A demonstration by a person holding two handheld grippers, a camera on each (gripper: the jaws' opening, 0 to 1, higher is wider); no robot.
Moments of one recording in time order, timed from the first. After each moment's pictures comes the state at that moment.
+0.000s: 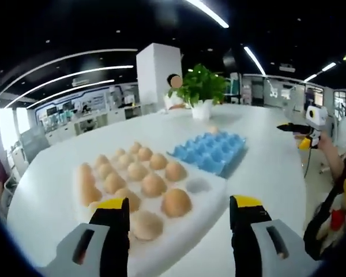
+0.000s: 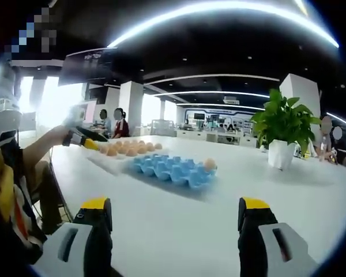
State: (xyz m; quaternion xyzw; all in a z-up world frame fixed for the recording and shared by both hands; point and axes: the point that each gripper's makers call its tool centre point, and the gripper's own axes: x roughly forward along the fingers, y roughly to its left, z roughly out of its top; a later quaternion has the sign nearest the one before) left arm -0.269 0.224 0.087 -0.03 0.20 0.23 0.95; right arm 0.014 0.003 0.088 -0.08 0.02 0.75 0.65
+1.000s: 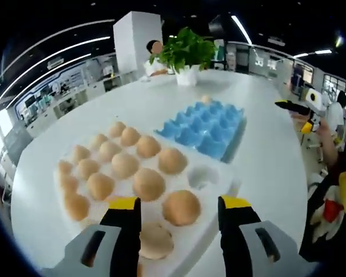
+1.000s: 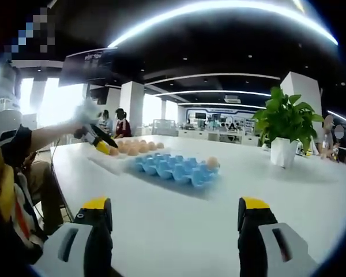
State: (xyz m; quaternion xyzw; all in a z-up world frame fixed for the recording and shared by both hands) left arm -0.249 0.241 0.064 -0.04 0.33 0.17 0.93; right arm 0.009 0.006 0.083 -0.08 0.02 0.76 0.65
